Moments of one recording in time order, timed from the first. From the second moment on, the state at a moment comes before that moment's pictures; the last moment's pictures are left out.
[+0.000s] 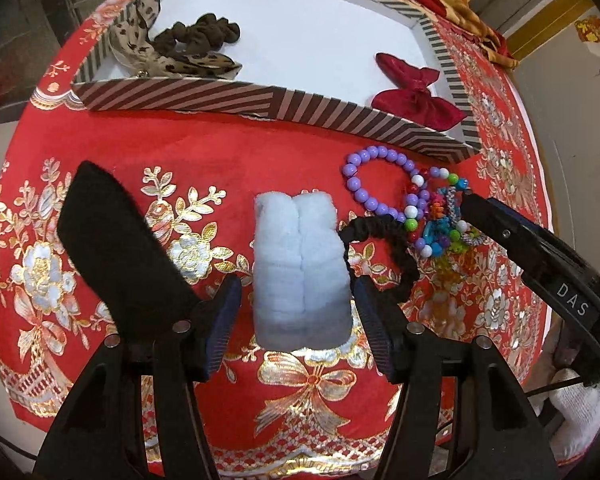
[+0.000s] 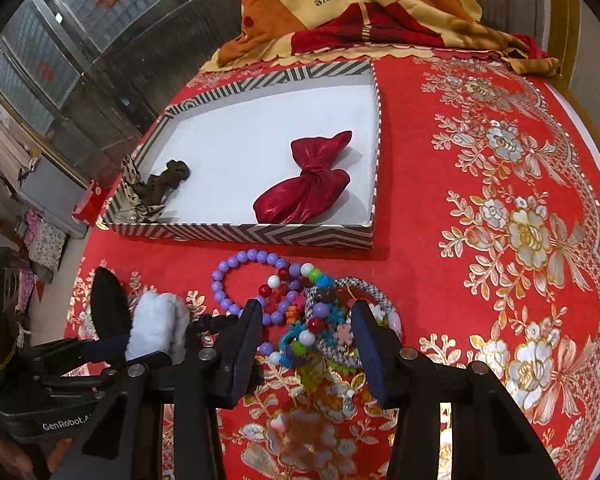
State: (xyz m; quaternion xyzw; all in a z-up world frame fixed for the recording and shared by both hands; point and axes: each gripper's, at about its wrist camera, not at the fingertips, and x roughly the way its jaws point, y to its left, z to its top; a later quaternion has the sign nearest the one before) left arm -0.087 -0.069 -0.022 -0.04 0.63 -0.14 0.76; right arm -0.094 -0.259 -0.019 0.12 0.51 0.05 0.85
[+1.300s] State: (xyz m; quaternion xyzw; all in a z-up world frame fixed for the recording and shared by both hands) left arm -0.005 -0.041 0.065 -0.02 0.54 -0.12 0.83; right arm -0.049 -0.226 0.079 0.11 0.43 0.12 0.89
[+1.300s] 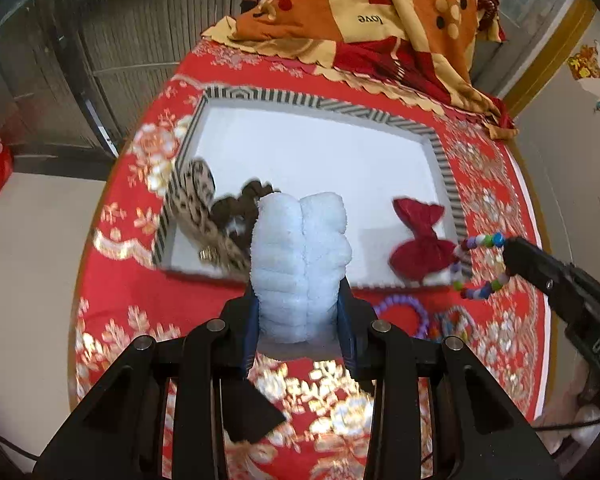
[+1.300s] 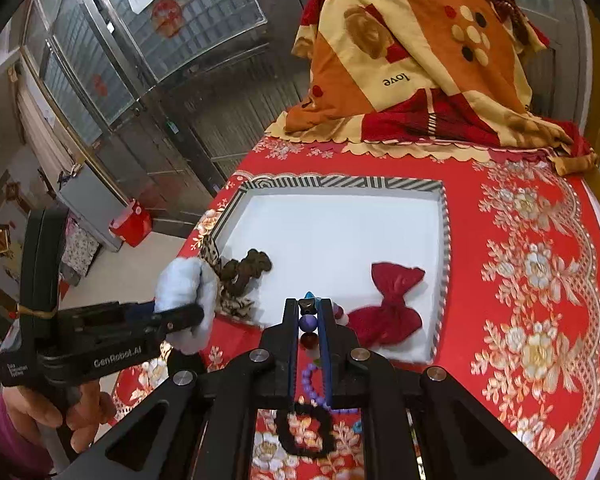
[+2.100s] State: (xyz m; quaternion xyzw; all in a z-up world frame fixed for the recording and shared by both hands) left arm 0.146 -0.027 0.012 -0.01 0.58 -0.07 0.81; right arm 0.060 -0.203 -0.018 0.15 0.53 0.12 0.83
